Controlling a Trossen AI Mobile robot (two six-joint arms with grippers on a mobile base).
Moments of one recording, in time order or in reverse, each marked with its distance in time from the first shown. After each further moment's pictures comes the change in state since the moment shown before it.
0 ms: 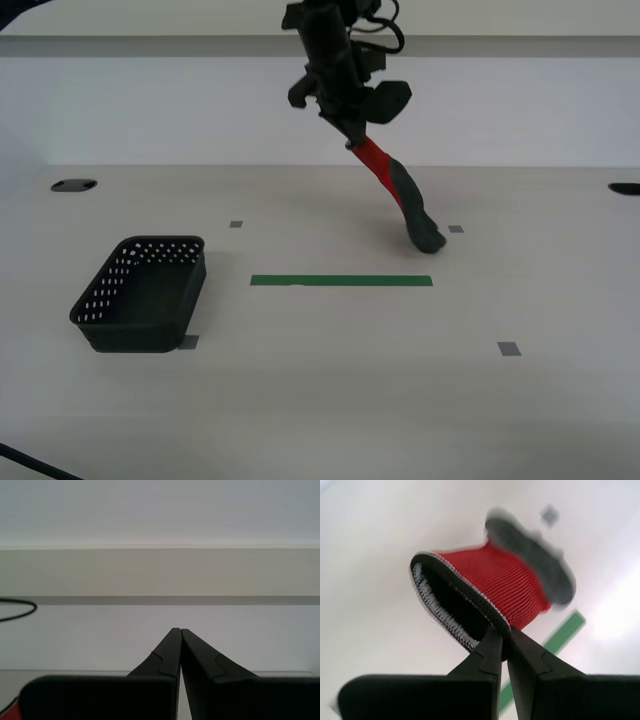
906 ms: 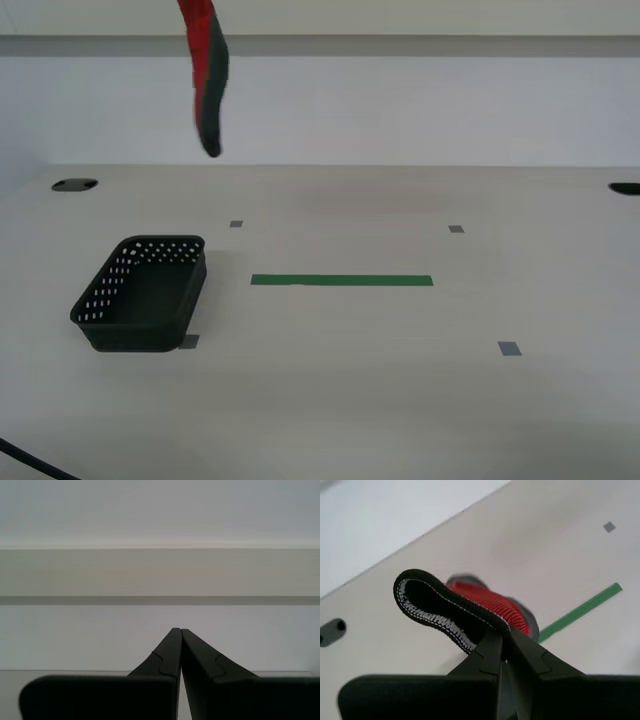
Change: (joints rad) arm 0 0.000 0.000 0.000 0.000 0.003 0.000; arm 1 0.300 -0.784 -0.445 -0.209 -0.087 0.114
